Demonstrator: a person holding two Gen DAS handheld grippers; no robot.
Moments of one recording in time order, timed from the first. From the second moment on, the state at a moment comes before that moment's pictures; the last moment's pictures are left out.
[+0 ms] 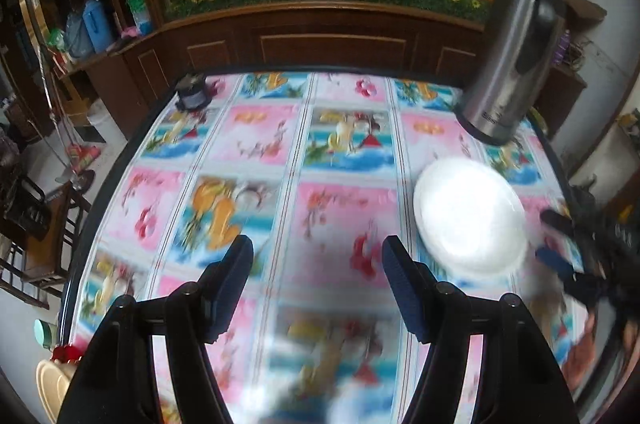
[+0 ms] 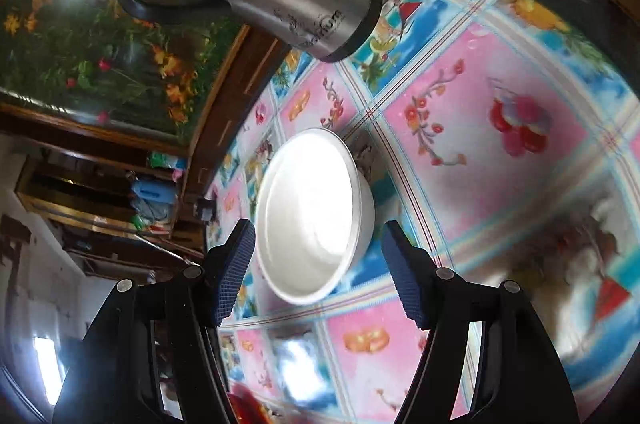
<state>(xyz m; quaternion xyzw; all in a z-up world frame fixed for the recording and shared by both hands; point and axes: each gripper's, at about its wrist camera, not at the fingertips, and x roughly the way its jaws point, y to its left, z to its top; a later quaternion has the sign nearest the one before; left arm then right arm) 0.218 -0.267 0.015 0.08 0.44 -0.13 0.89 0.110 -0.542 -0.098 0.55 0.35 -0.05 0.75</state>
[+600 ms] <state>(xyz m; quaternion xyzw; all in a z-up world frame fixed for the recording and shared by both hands) 0.265 -0.343 -0.052 0.05 0.52 -0.15 0.84 0.148 -0.548 -0.119 0.50 0.38 -0.06 0.77</state>
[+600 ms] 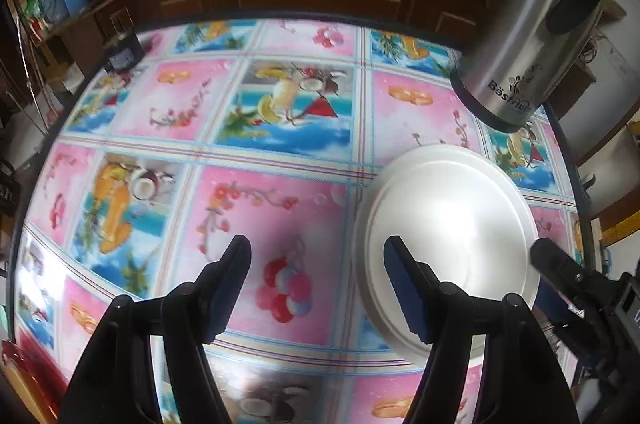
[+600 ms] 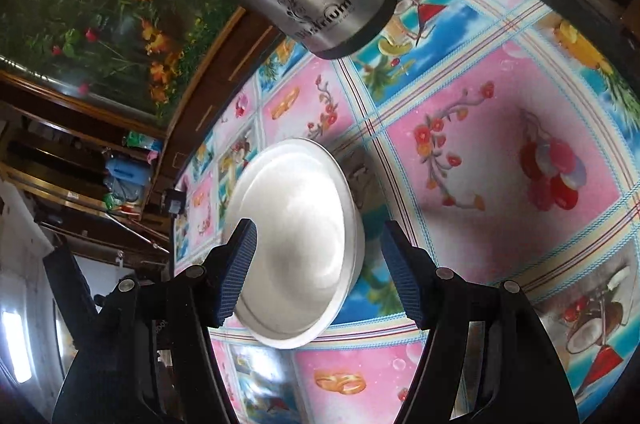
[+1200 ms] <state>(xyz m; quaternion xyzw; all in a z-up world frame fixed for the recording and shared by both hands) 0.261 -0.360 -0.069 0.07 0.53 -0.15 0.83 0.156 -0.544 -0.130 0.52 0.38 -0.03 0.76</state>
